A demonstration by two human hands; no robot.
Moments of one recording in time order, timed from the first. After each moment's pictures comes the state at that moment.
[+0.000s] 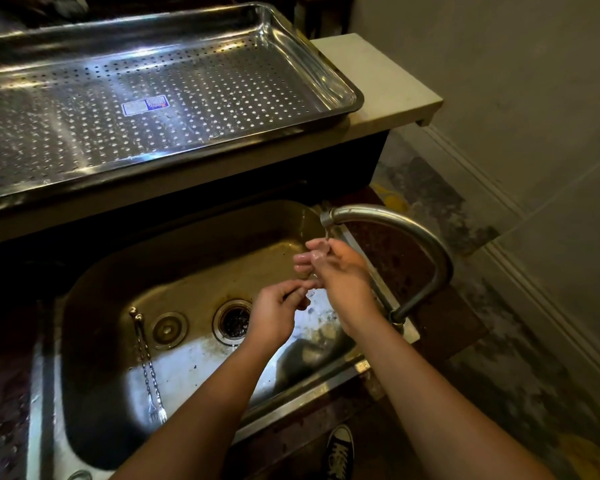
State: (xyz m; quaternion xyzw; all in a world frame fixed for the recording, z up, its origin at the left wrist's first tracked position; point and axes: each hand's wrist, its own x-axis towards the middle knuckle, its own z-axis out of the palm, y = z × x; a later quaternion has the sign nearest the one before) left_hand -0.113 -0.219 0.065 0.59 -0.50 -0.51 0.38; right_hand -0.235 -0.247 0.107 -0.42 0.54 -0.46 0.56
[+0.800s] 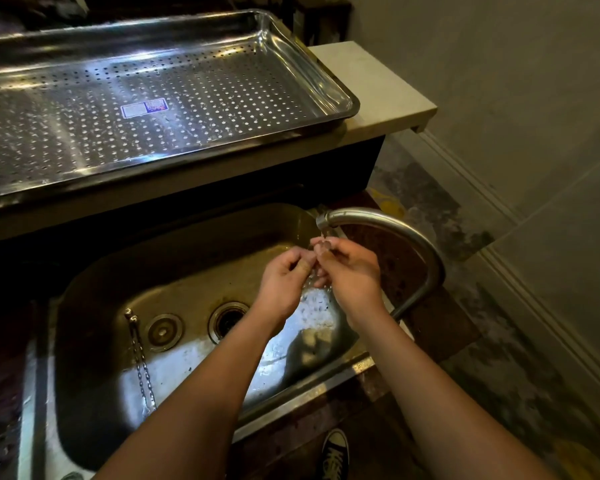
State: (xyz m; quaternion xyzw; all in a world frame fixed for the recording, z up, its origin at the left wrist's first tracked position) left_hand -0.131 -0.245 0.106 0.51 -0.46 -0.55 0.47; right_hand -0.246 -0.247 0.125 -0.44 0.56 -0.49 0.51
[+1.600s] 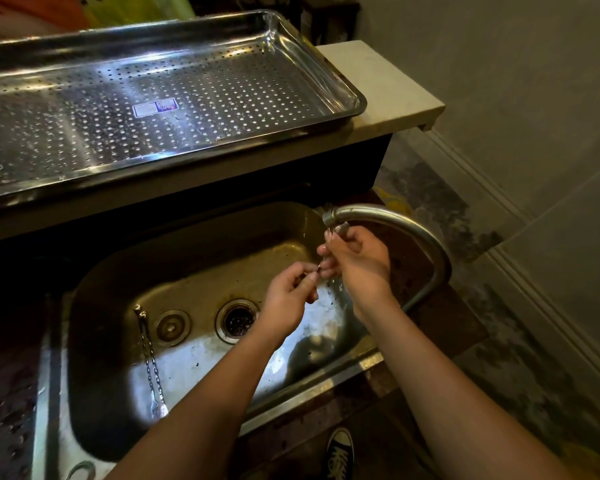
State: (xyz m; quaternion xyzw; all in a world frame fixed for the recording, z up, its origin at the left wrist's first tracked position) left_hand -0.126 -0.225 0.085 0.52 -0.48 -0.55 0.44; right_hand -0.248 -0.255 0.130 -0.40 0.58 -0.51 0.51
